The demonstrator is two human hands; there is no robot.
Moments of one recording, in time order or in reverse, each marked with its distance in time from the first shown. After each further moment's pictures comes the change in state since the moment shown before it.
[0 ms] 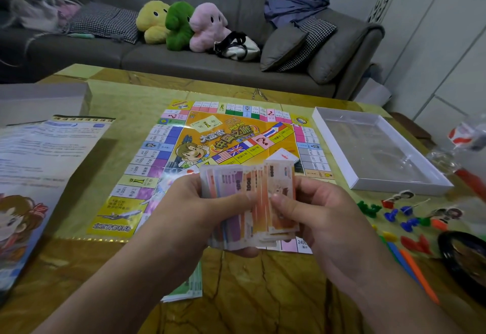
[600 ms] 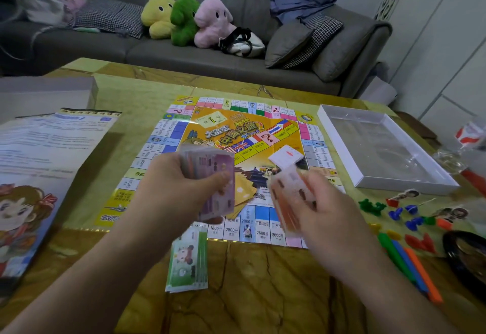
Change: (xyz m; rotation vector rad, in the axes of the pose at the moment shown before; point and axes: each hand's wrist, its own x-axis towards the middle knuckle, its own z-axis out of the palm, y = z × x) left_hand 0.012 0.005 -0.029 0.289 0.273 0.100; right_hand -0.003 0.002 0.002 -0.883 0.183 -0.121
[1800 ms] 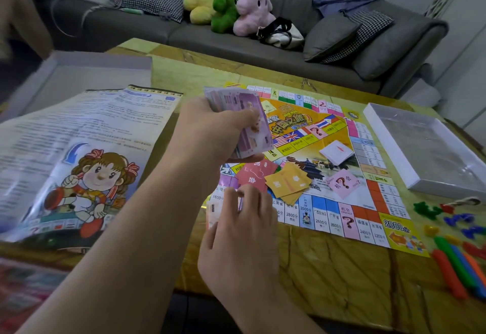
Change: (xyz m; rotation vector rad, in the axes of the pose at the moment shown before) left_hand 0.023 0.022 -0.070 -0.238 0.150 0.021; right_hand -0.056 -0.099 0.188 -0.445 0.057 -0.297
